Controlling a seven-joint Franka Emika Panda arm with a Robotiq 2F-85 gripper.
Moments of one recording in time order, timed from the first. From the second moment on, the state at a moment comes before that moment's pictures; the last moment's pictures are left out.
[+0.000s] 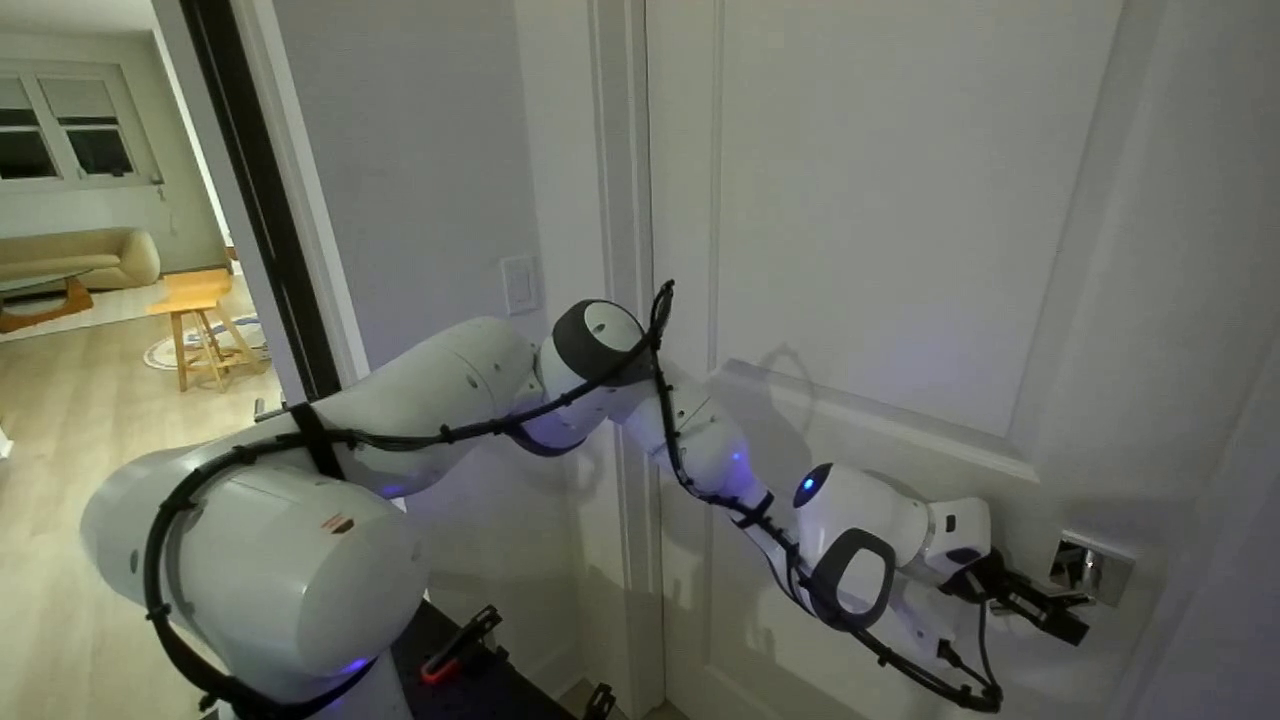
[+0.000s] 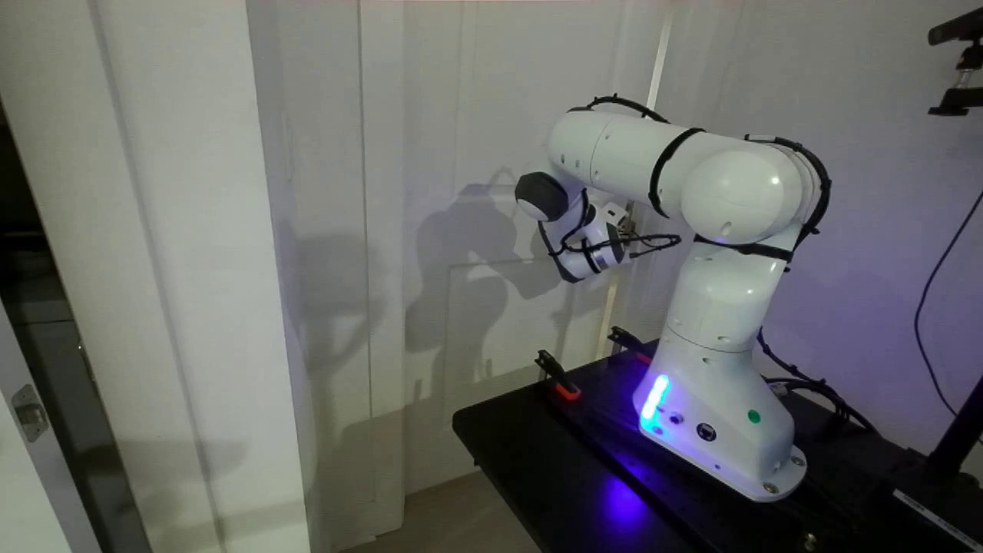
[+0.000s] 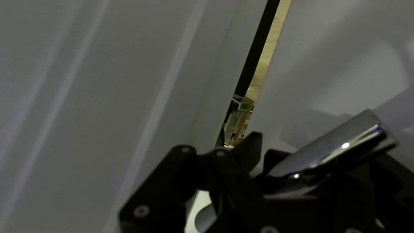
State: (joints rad) arm 0.21 1.46 -0.92 -1.74 0.75 3.46 0.26
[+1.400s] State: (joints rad) arm -0.27 1.11 -0.43 -1.56 0.20 3.32 0.13
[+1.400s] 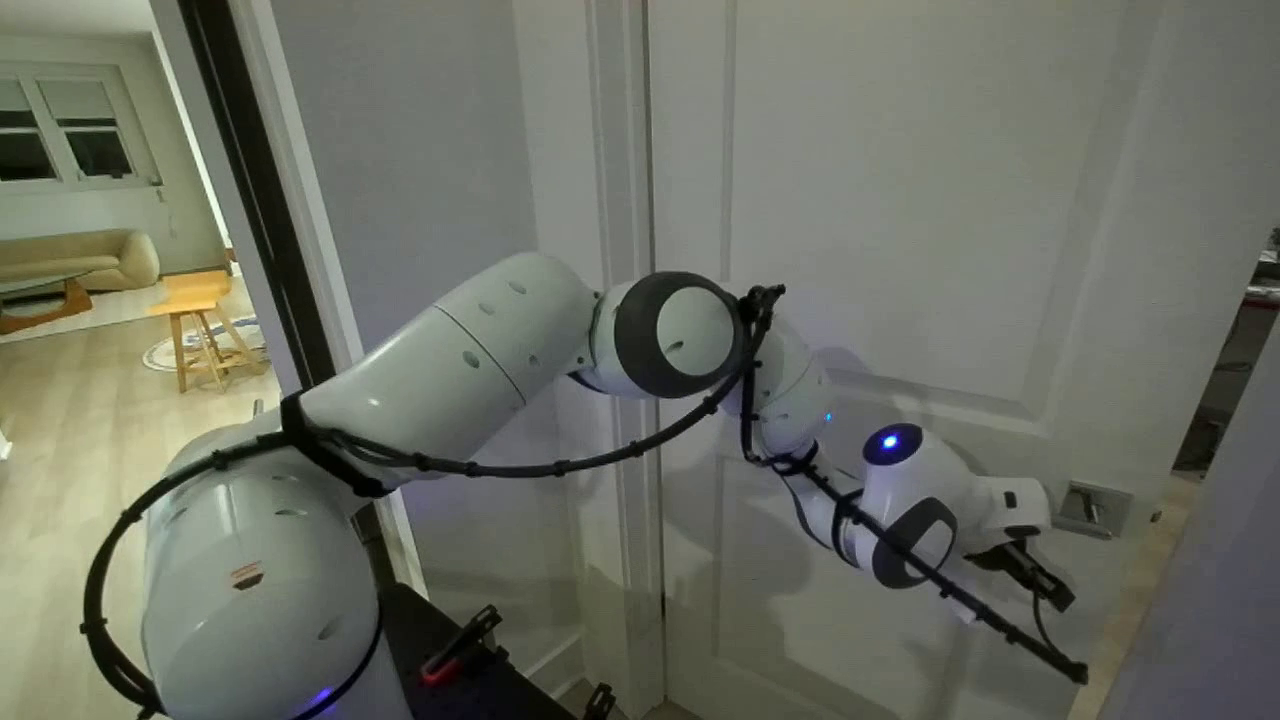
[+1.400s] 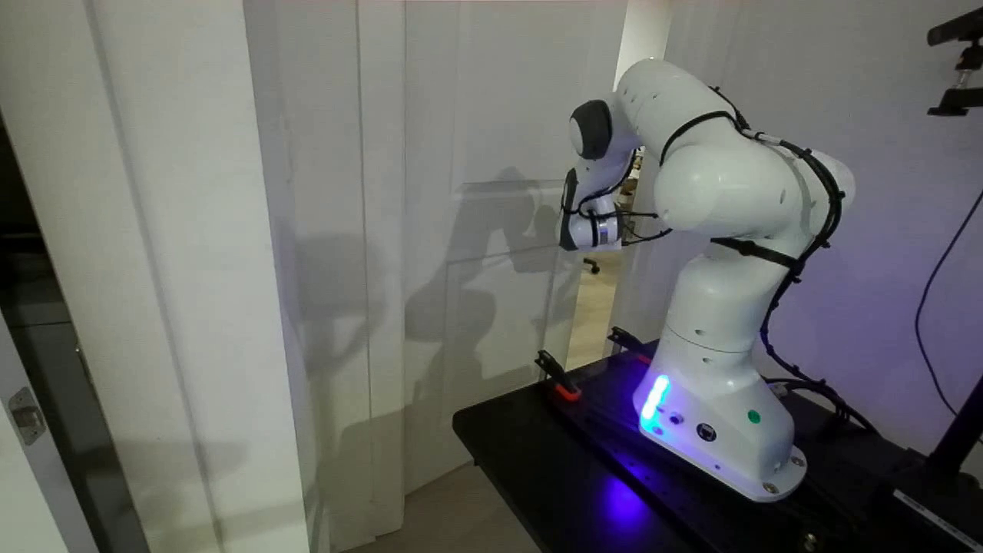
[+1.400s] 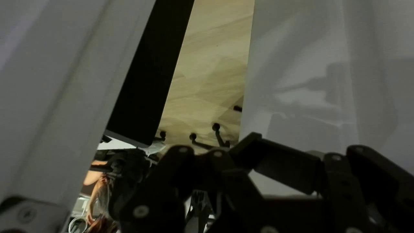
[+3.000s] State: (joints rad) arm -0.23 0.01 -0.30 -1.87 -0.18 1.72 0.09
